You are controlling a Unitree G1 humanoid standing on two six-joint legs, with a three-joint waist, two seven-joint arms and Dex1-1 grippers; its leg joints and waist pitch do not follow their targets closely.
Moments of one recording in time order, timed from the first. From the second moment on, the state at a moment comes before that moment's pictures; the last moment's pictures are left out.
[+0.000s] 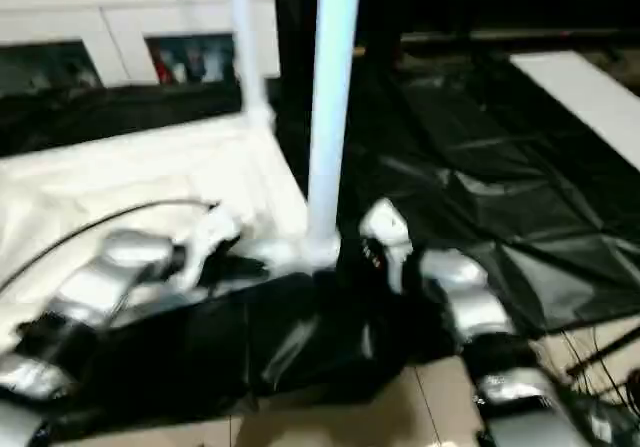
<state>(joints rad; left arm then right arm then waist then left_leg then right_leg) -0.53 0.43 -0.29 0.47 -0.04 0.25 -1.23 -0.50 -0.38 0.17 0.68 0.13 -0.07 1.17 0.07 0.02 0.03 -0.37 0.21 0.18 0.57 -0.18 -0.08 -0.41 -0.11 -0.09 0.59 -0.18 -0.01</state>
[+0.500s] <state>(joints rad) -0.53 0.45 -0.34 0.43 -0.04 0.27 -1.30 -0.51 -0.38 0.21 0.62 0.15 -0.01 1.30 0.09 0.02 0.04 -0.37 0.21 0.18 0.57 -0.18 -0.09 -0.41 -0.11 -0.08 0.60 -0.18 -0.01</state>
